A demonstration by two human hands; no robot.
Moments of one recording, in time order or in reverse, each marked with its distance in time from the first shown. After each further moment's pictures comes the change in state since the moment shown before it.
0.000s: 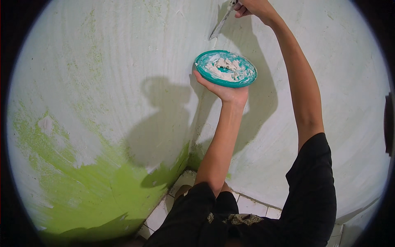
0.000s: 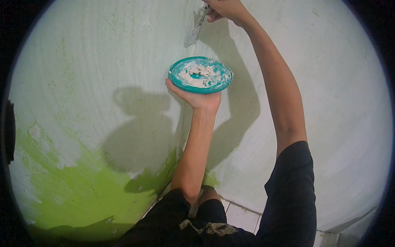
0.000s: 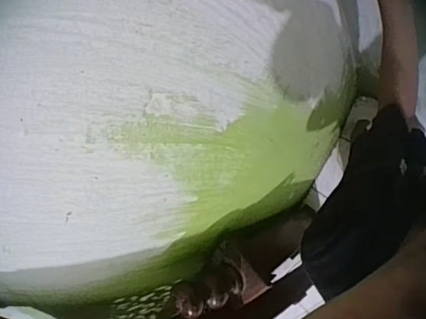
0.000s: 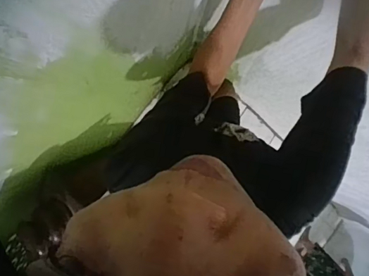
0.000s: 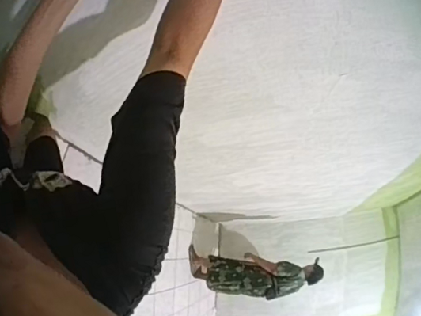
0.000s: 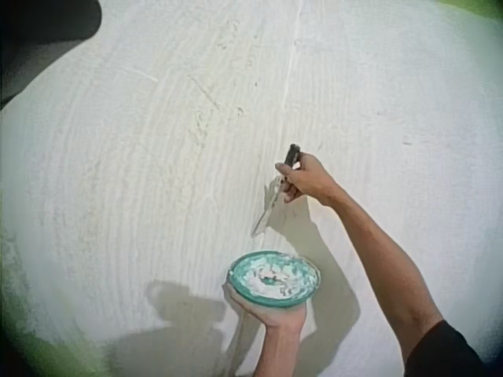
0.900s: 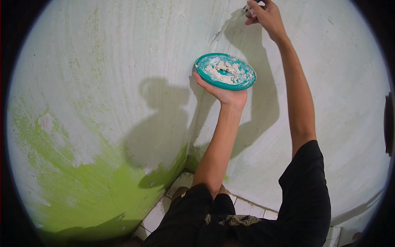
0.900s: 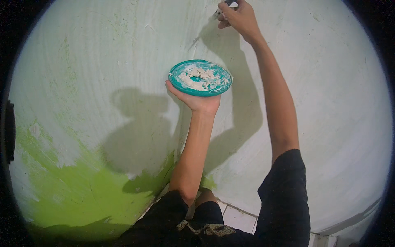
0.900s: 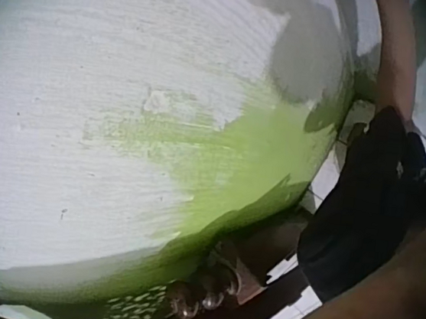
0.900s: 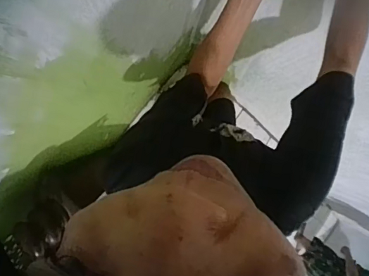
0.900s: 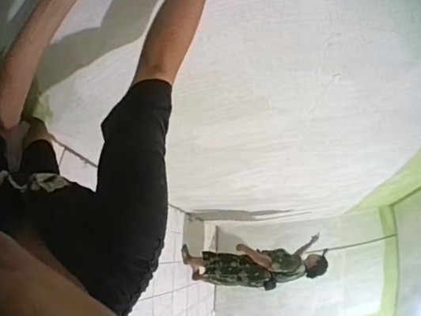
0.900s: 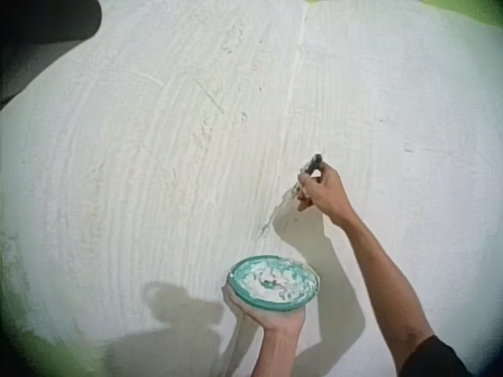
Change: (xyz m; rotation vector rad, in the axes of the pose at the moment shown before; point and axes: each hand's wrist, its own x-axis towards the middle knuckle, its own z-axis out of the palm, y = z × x) left_hand -0.001 0.003 0.000 -0.026 0.032 -0.026; right_hand -0.023 0.023 -0.008 0.144 0.185 -0.158
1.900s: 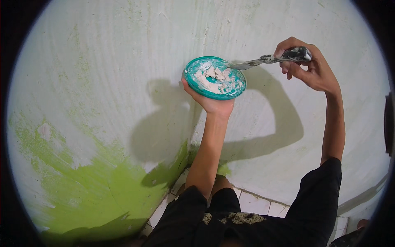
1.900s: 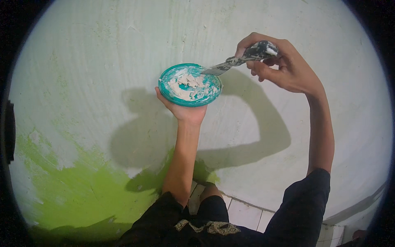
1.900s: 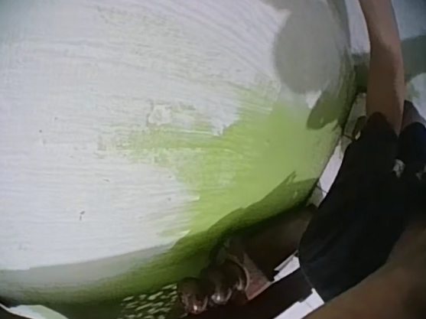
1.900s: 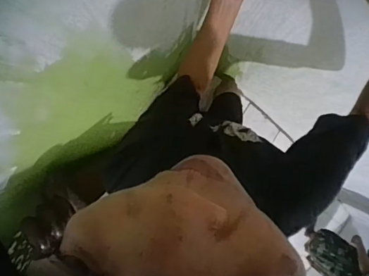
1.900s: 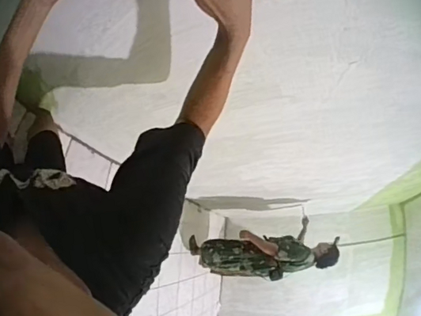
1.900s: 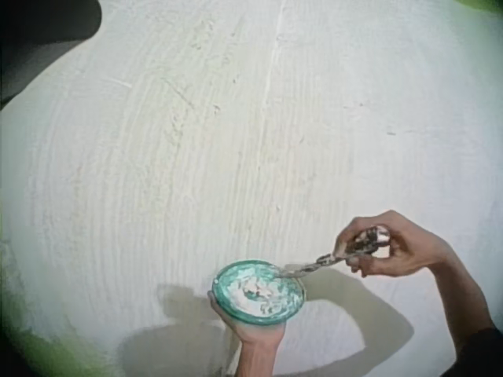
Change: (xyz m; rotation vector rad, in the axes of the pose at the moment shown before) left_hand 0.012 0.009 -0.026 0.150 -0.022 -0.068; right_hand -0.096 -0.060 -0.099 -0.280 -0.689 -0.068
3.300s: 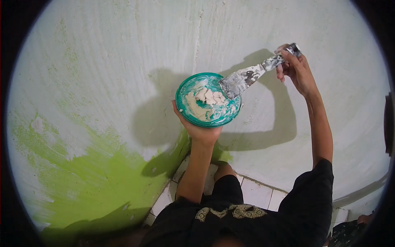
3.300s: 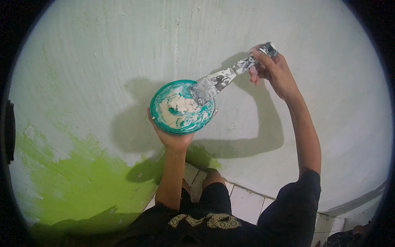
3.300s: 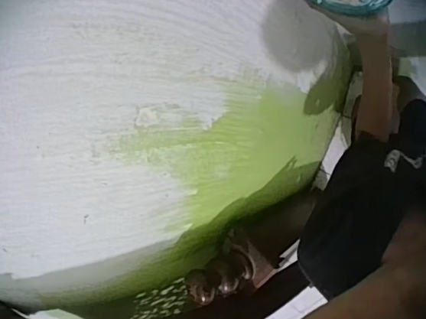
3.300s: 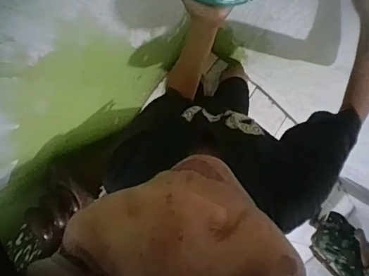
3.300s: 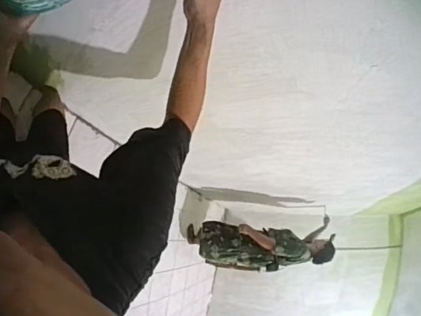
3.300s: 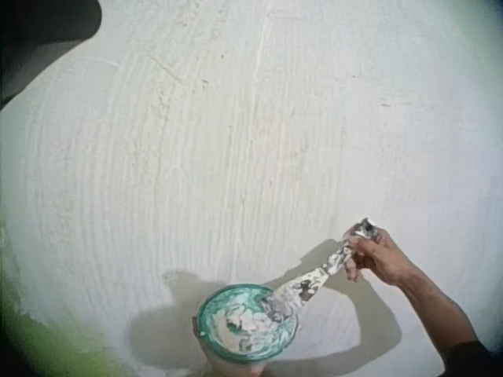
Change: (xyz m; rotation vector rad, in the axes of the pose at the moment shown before) left_hand -0.001 0.005 -0.007 -0.006 0.263 -0.085; right_hand 0.038 0.159 0.013 0.710 0.314 0.390
